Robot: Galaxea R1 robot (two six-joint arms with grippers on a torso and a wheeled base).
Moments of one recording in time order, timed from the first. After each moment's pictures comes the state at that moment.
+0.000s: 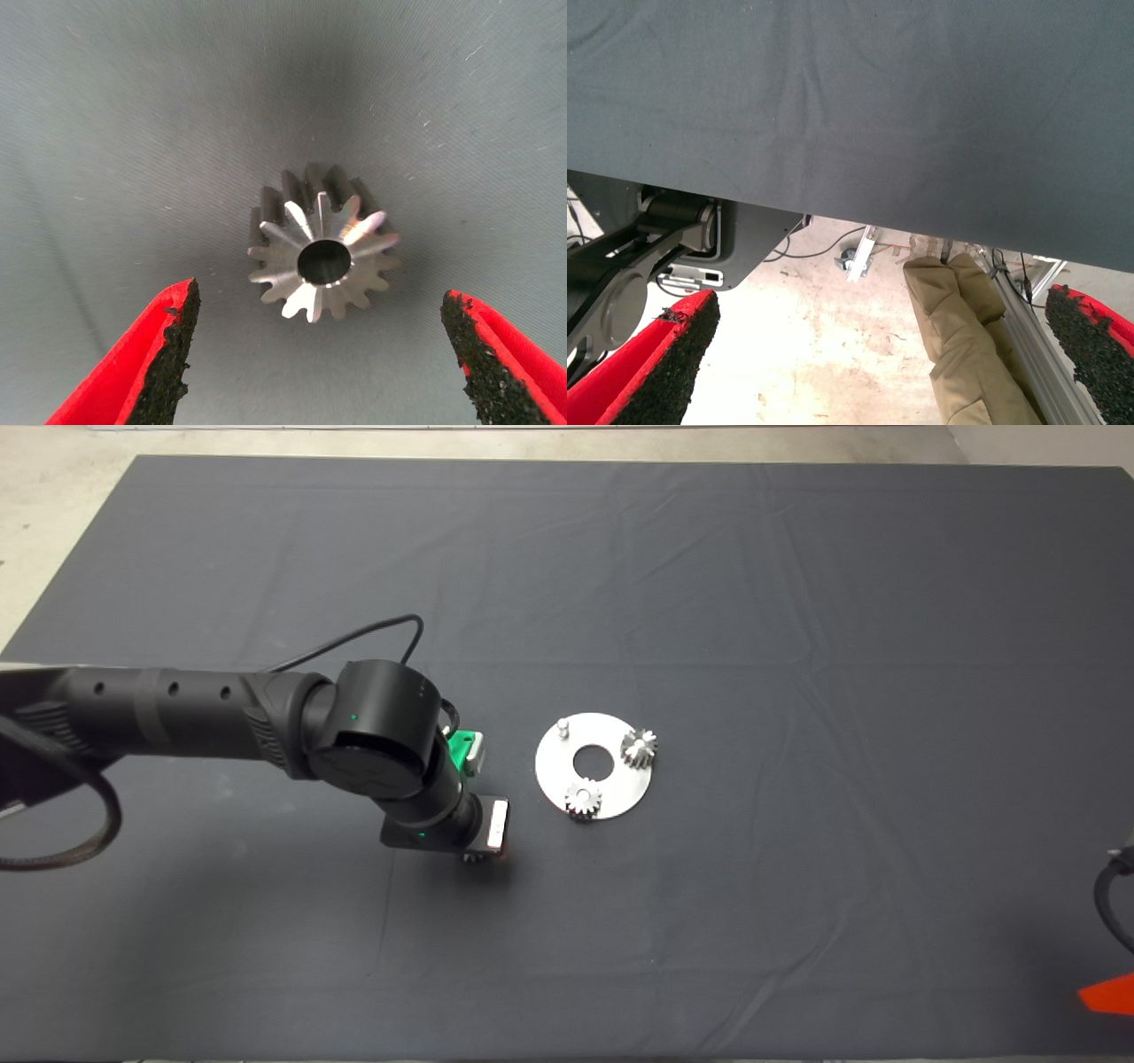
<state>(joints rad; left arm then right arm) -0.24 2.53 -0.87 0.47 1.52 -1.58 0.46 1.54 -0.37 -0.10 -1.53 1.02</state>
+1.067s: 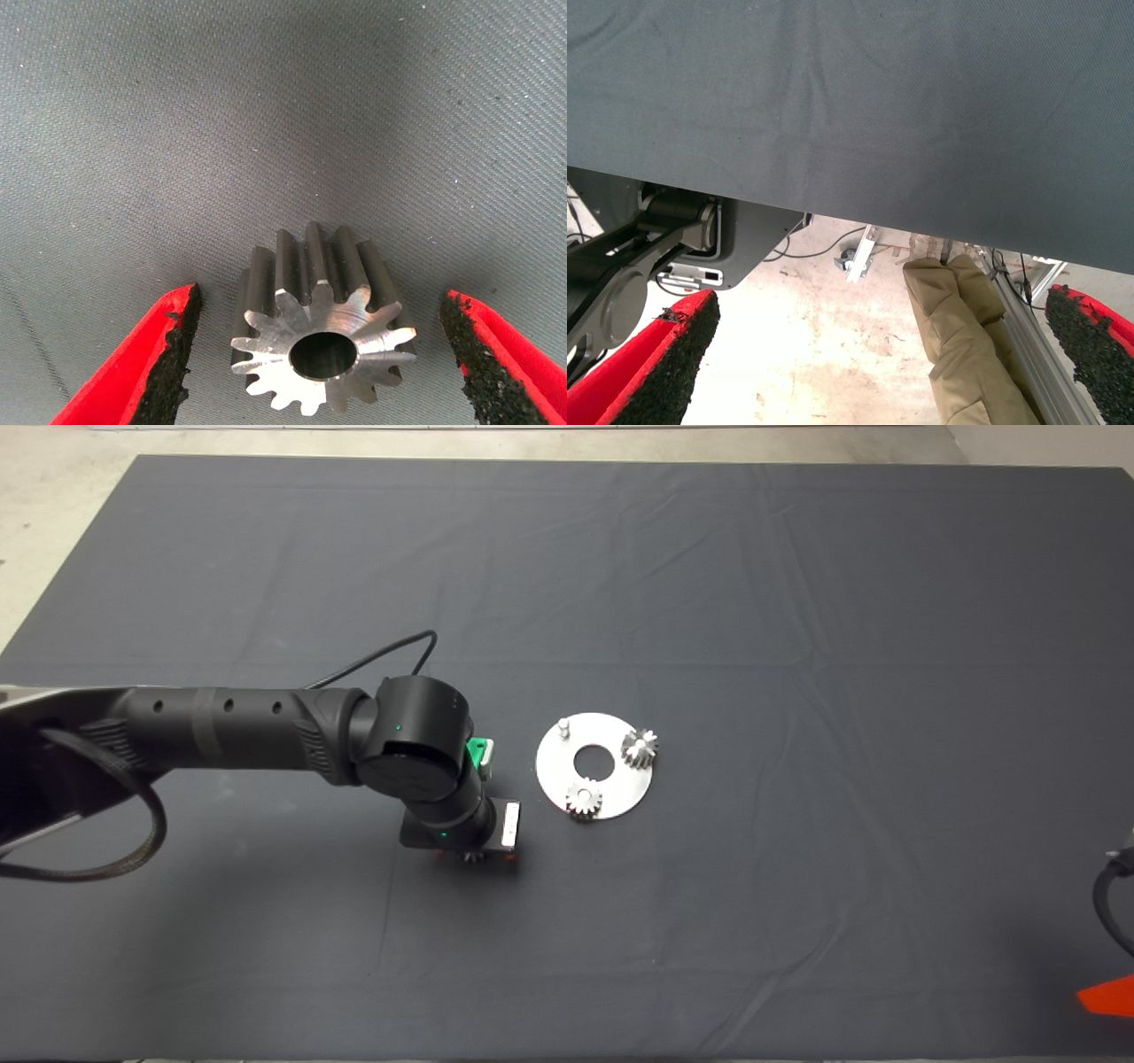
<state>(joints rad) -0.21 2.59 -0.96 0.51 1.55 -1.56 0.46 1.54 -0.36 -0.10 -1.53 1.02</state>
